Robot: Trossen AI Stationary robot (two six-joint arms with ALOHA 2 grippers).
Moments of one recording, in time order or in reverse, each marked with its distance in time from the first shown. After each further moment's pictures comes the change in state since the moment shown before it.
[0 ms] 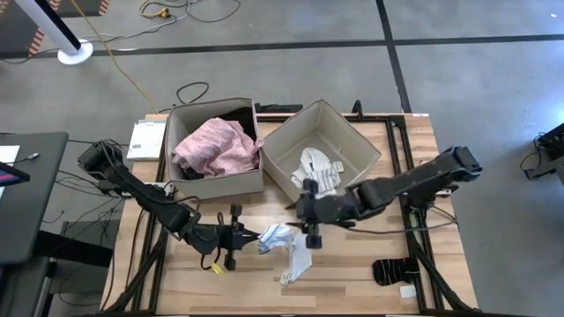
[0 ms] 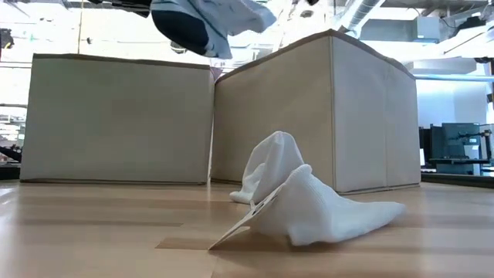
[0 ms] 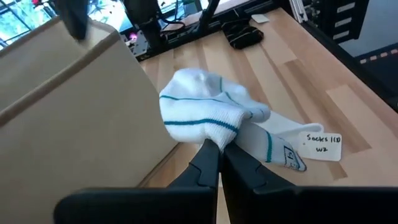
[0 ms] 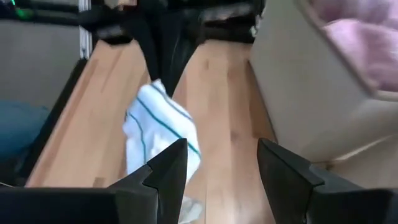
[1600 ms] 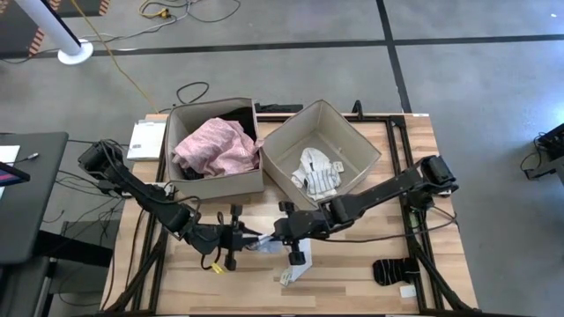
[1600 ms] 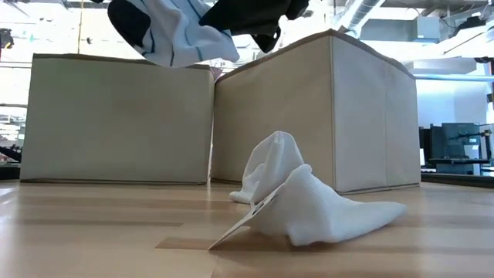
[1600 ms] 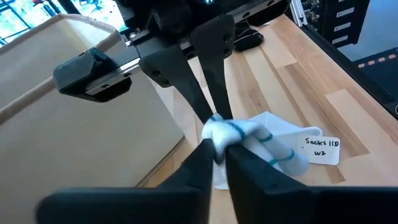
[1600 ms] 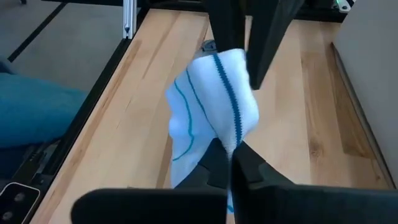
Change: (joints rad) left arm 0.003 0.001 0.000 0.009 0.004 -0.014; right arm -0.011 0.264 -0.001 0.265 -0.227 0.001
